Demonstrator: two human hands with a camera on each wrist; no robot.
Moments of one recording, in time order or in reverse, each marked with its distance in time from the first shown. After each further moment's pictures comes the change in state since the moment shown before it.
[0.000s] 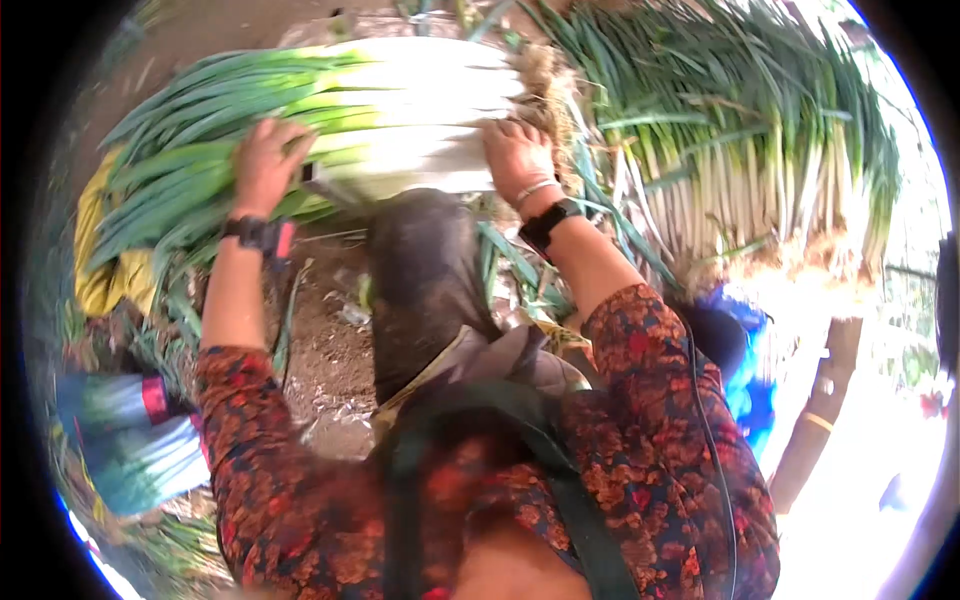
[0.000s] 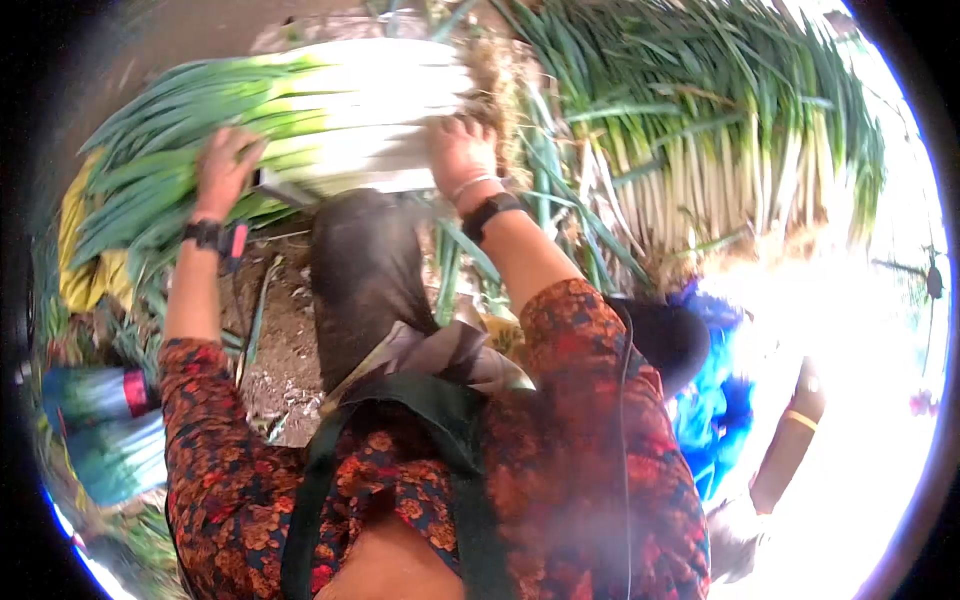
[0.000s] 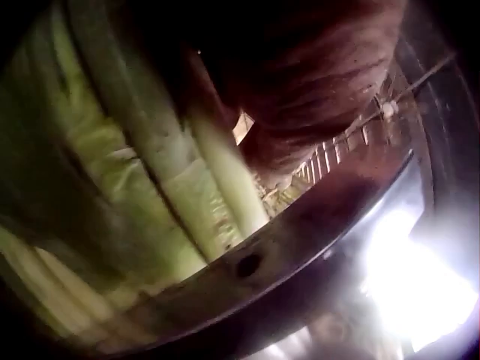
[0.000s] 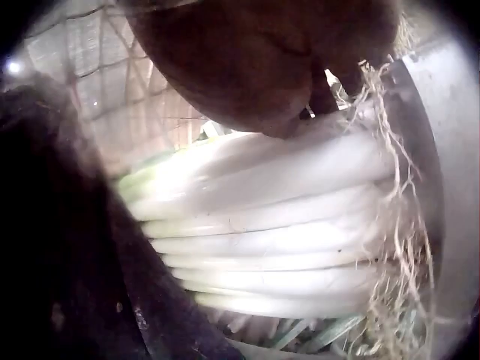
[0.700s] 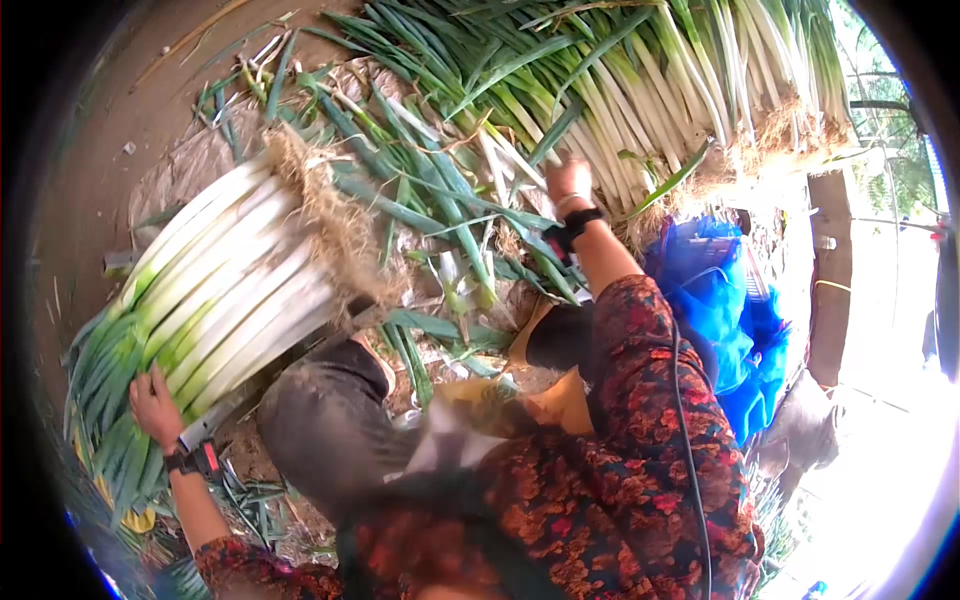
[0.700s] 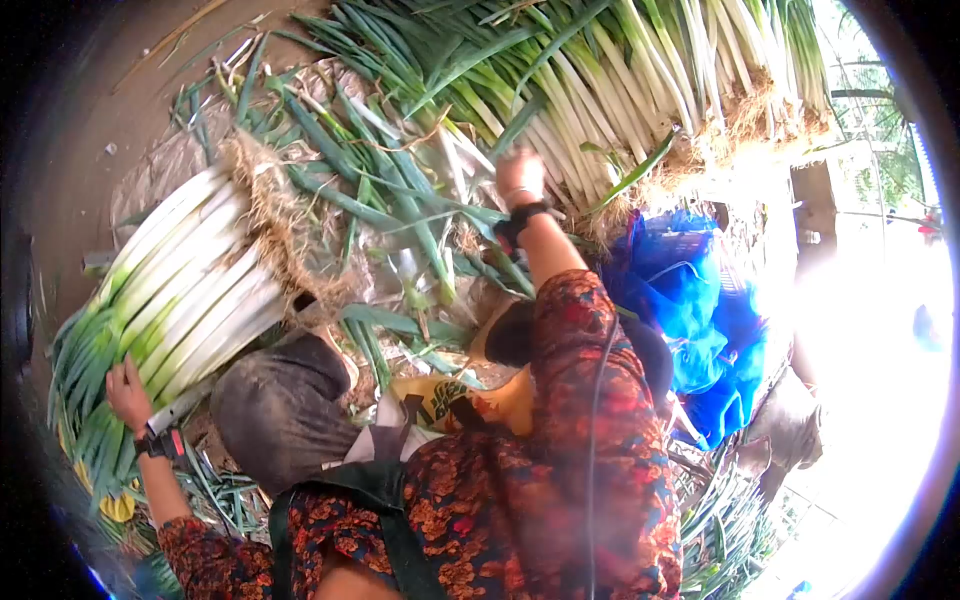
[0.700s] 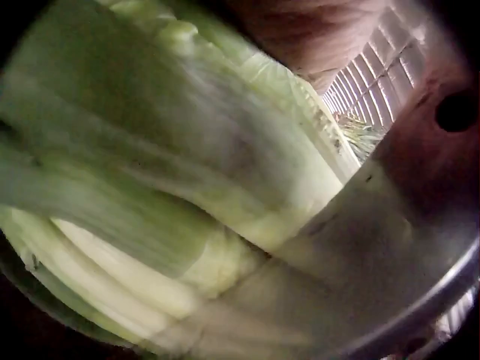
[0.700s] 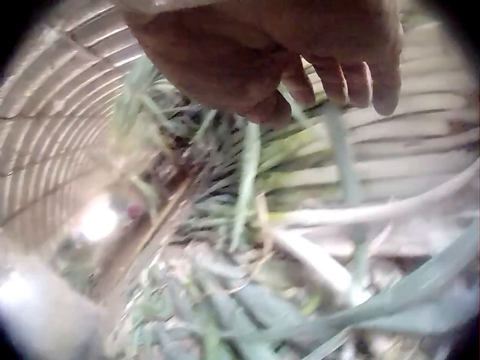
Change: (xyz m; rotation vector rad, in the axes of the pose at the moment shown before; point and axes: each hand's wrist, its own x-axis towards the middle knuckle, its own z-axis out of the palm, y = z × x) left_hand 0.027 -0.021 0.031 0.549 0.035 -0.136; right_hand -0.099 0.386 0.075 0.305 0.117 1.069
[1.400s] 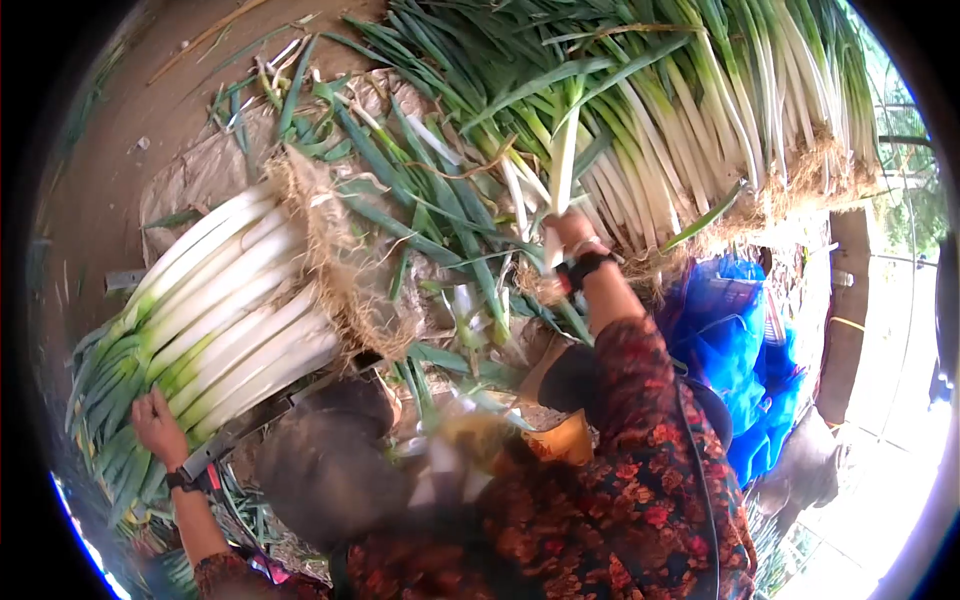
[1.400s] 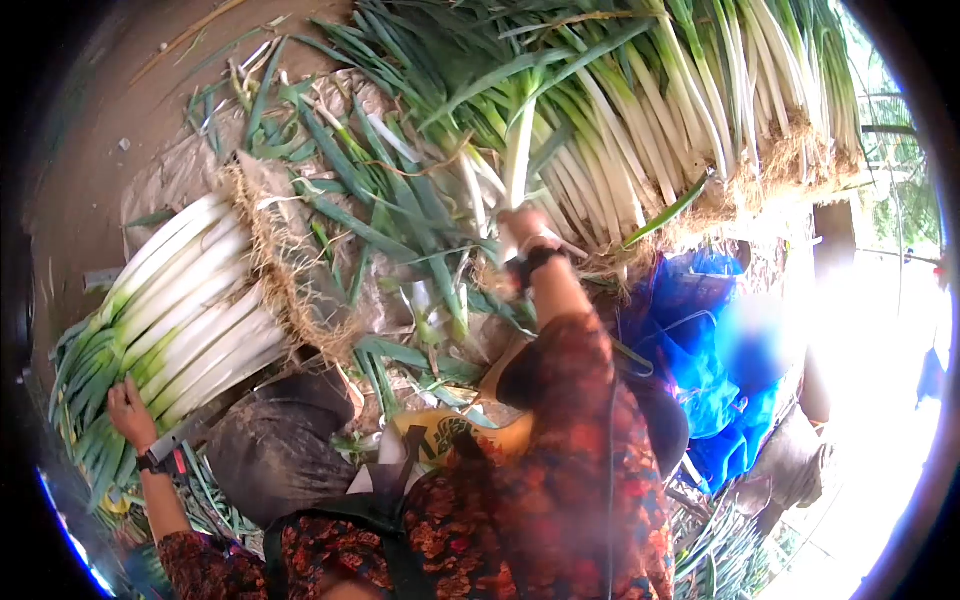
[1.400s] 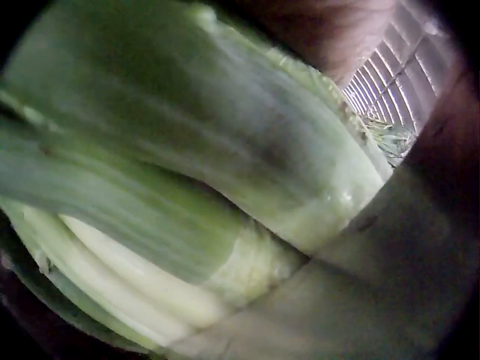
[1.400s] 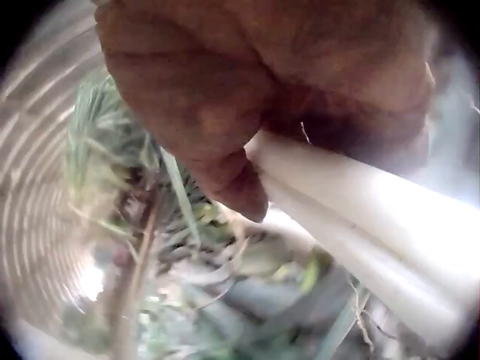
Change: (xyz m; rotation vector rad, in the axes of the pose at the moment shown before) left_hand 0.001 0.011 -0.006 -0.099 0.080 0.048; right_hand 0.025 0.065 0.066 0.089 -0.514 -0.019
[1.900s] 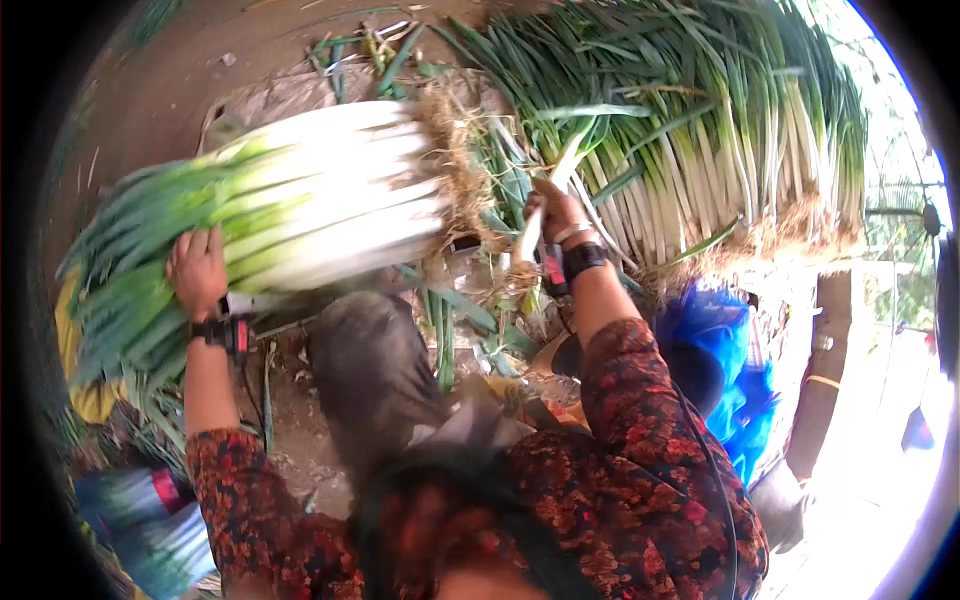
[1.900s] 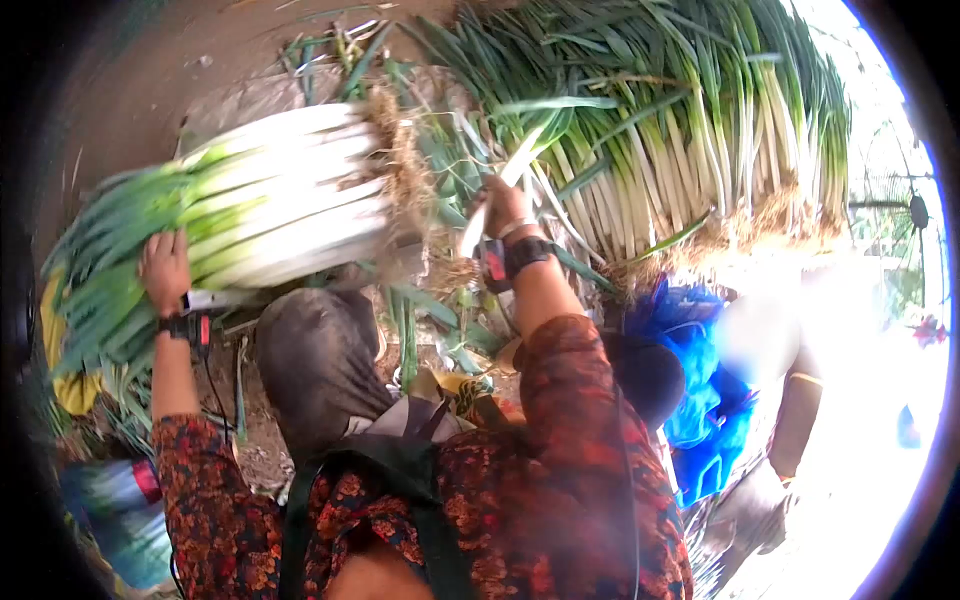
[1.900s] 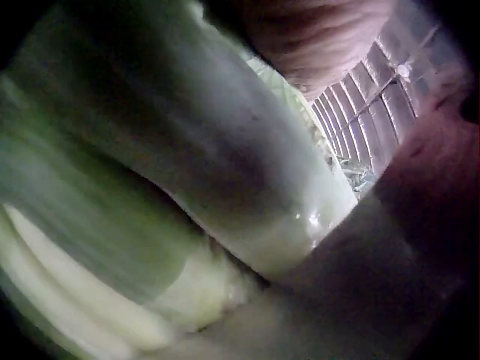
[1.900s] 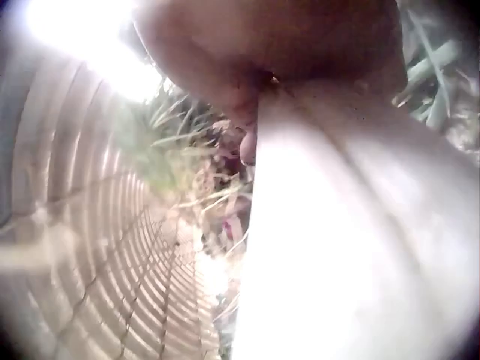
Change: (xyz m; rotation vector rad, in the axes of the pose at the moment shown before) left_hand -0.009 0.001 0.006 0.086 0.109 -0.065; right_hand -0.164 -0.225 0.043 1.421 -0.340 0.220
